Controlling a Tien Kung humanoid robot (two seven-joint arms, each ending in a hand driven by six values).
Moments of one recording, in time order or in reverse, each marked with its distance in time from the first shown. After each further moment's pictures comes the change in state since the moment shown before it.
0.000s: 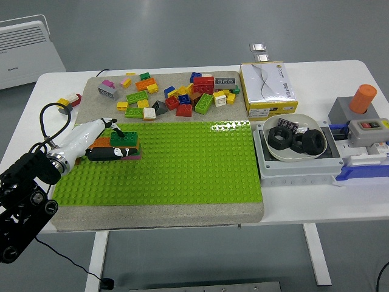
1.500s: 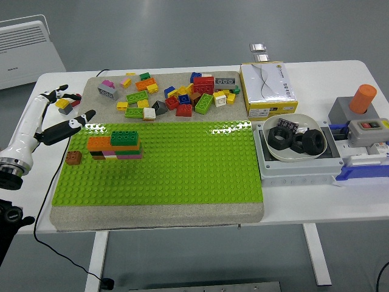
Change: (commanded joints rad) left arm 0.297 -0.146 -0.525 -0.273 -0.141 0.089 -0.046; right arm -0.022 0.027 0.133 0.000 -0.134 0.042 0.036
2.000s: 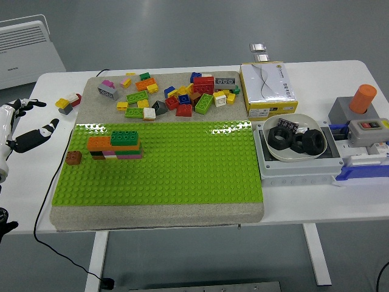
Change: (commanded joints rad) left arm 0.010 -0.043 -0.106 0.096 0.094 -0.008 -0.023; right arm 0.009 0.002 -0.009 0.000 0.005 -0.001 0.007
